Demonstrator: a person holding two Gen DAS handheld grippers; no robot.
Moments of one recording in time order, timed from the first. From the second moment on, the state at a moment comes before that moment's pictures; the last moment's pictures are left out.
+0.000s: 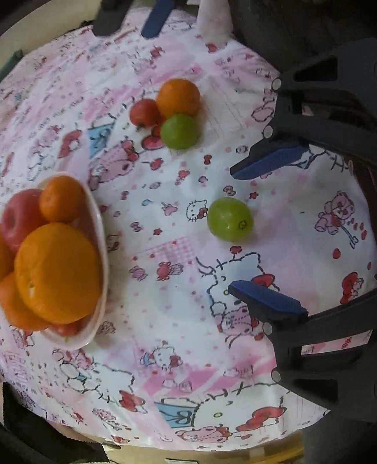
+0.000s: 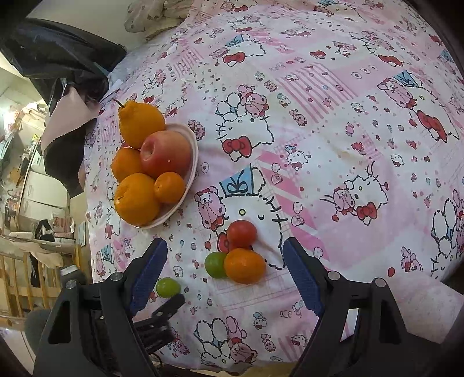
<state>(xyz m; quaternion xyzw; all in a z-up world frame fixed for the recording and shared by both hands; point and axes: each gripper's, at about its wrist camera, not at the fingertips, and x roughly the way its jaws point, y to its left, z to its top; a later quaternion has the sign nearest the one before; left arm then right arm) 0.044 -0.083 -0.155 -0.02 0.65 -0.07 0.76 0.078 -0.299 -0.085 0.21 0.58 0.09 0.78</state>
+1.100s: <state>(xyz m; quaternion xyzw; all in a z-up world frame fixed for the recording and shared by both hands) 0.044 -0.018 -0.075 -0.10 0.56 -0.02 0.82 0.081 -0.314 -0.106 0.20 0.62 0.05 0.76</state>
